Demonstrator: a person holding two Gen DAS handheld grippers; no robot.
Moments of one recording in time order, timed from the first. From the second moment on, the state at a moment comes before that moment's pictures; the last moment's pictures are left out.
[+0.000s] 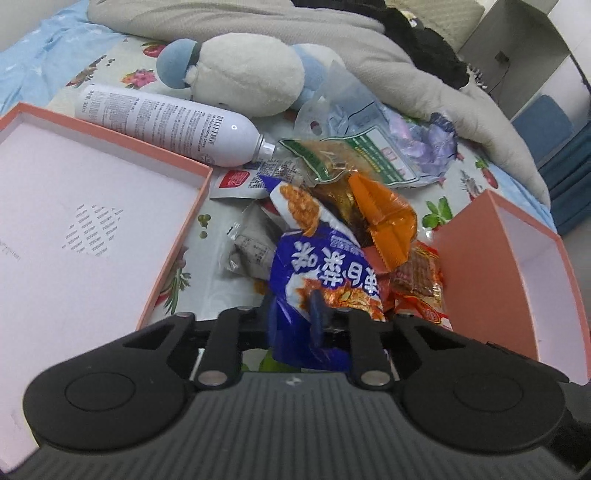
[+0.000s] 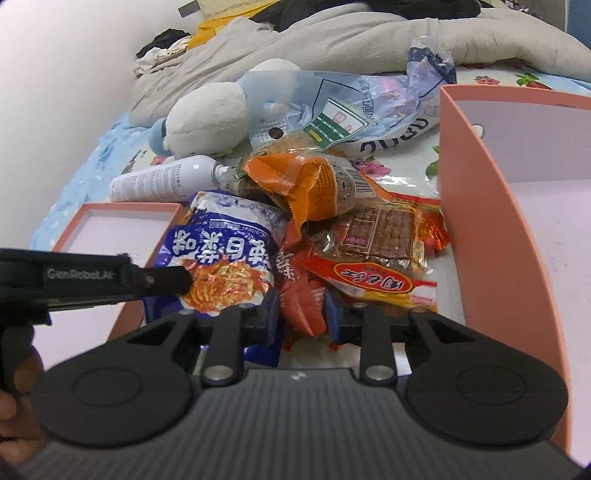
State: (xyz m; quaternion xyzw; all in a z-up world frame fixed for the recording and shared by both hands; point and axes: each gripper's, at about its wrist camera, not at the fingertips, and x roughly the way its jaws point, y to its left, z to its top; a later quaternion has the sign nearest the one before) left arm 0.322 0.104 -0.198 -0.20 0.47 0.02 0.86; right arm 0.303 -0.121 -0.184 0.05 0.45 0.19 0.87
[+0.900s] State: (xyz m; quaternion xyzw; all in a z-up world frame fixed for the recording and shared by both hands) left arm 0.112 0.092 -0.181 -0.20 0.48 0.06 0.85; right arm 0.134 -0.162 -0.169 0.02 0.46 0.18 0.87
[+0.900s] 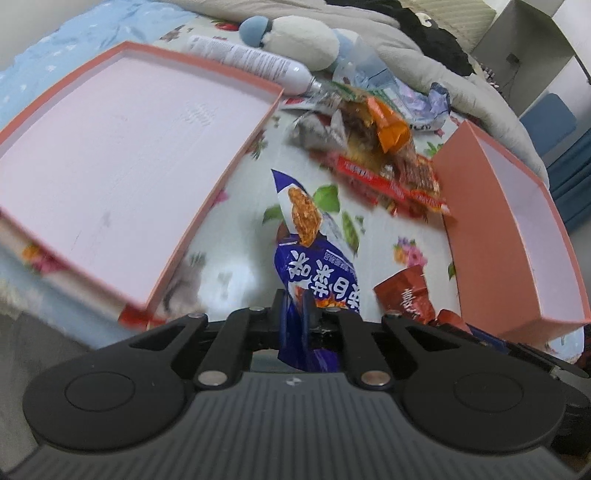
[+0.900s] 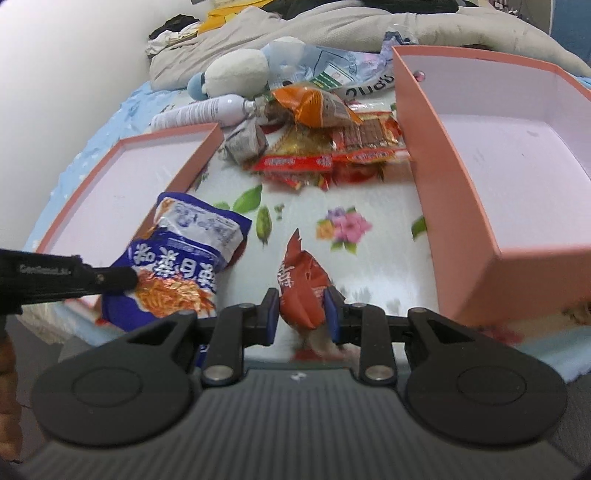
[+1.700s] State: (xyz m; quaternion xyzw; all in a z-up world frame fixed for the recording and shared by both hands) left arm 0.128 0.081 -0.183 -0.15 0.51 0.10 0.84; right arm 0.136 -0.160 -0.175 -0.05 0.45 0.20 0.87
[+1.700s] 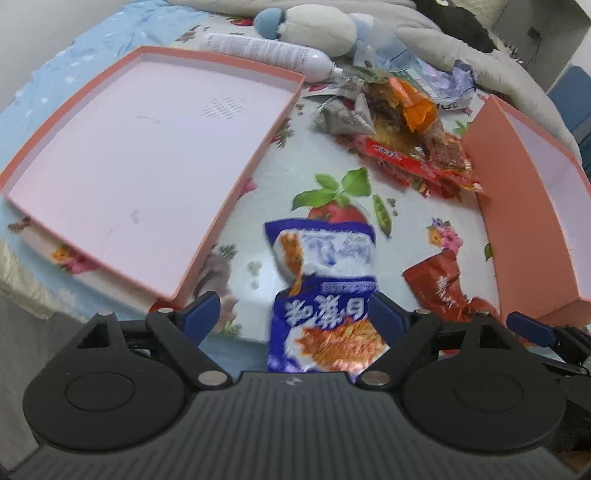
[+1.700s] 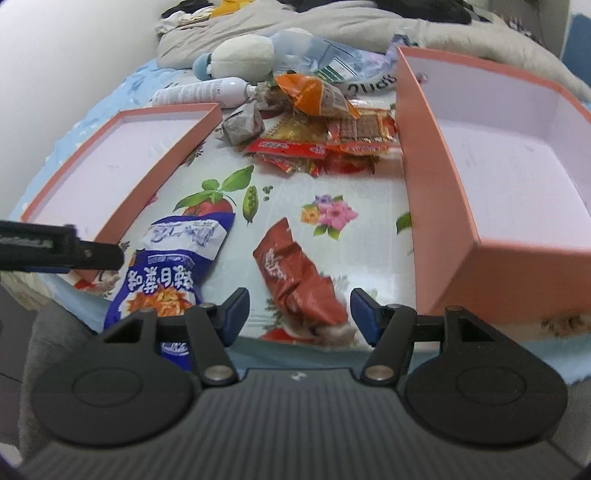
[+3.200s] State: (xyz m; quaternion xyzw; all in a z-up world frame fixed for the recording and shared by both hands) left arm 0.138 0.048 -0.173 -0.11 0.48 0.06 0.87; right arm 0.129 -0.147 -0.164 -0.07 0.43 0.21 0.87
